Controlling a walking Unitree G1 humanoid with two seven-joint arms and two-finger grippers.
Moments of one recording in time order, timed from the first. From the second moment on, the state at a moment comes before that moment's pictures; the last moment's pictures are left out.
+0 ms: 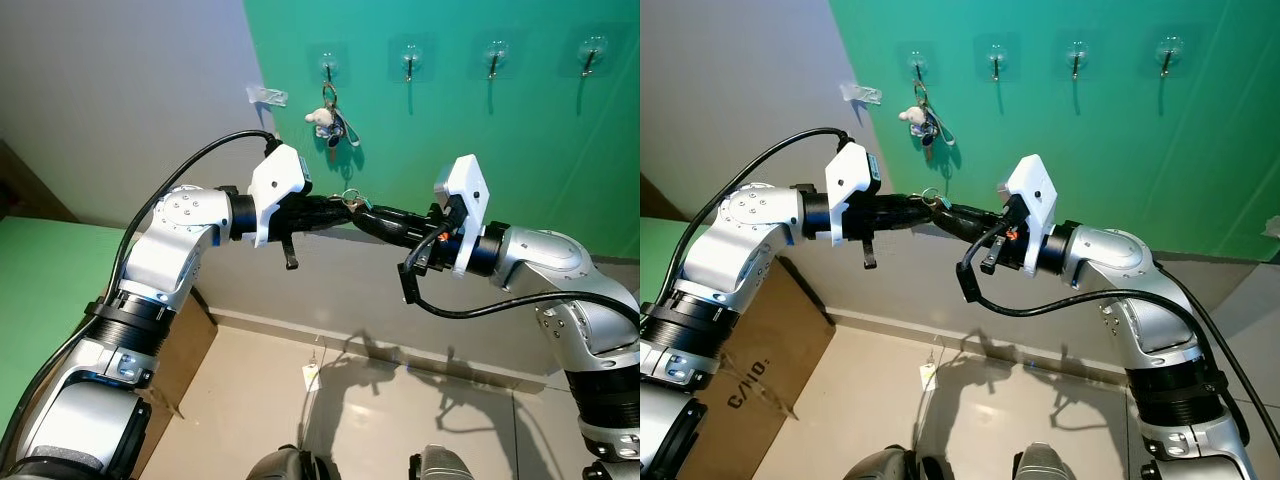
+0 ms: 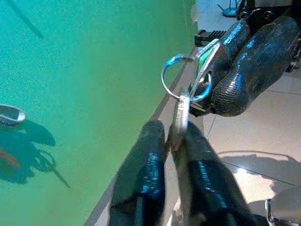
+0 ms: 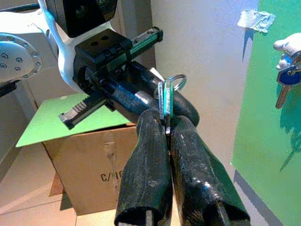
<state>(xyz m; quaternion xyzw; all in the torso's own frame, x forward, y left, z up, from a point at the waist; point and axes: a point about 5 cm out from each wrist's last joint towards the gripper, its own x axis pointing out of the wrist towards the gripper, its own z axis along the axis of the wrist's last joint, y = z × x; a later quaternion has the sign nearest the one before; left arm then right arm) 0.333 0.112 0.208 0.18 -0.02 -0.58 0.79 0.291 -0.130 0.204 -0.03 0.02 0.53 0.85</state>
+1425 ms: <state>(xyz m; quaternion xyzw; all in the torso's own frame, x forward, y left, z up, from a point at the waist) 0.340 0.111 0.176 0.09 -0.01 -0.44 0.90 0.339 -0.133 0.216 -0.18 -0.13 0.27 0.94</state>
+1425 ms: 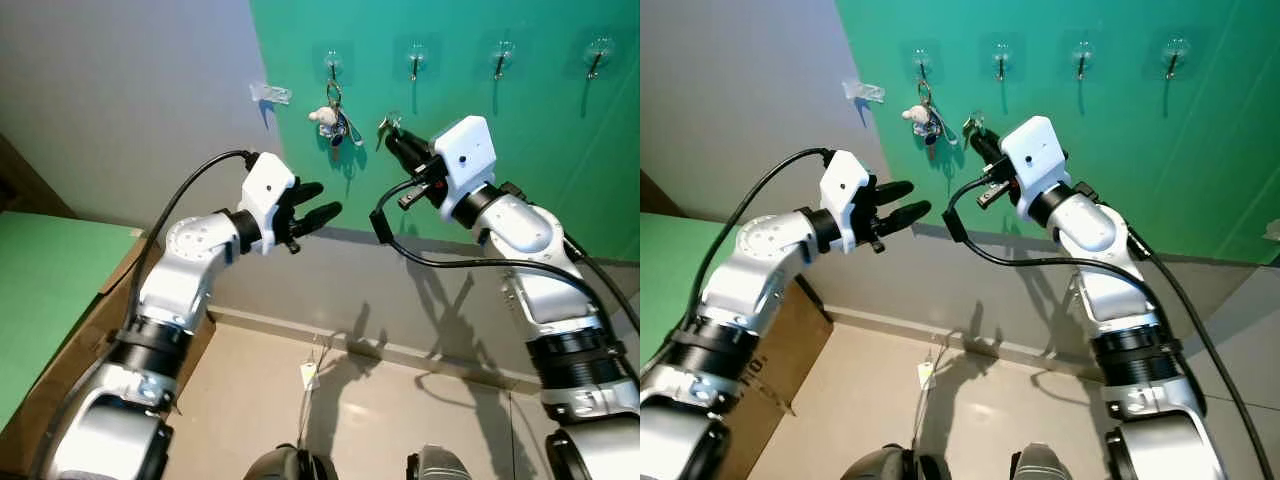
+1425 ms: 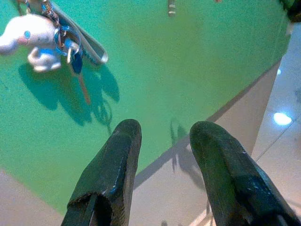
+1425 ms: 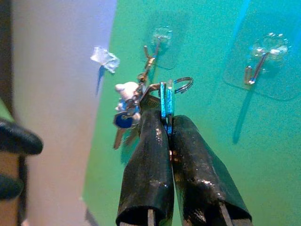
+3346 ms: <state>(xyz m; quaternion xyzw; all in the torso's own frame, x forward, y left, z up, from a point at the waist) 0.313 0.072 0.110 -0.05 0.04 -0.25 0.97 0.374 -0.120 0.217 -0.06 -0.17 0.22 0.96</state>
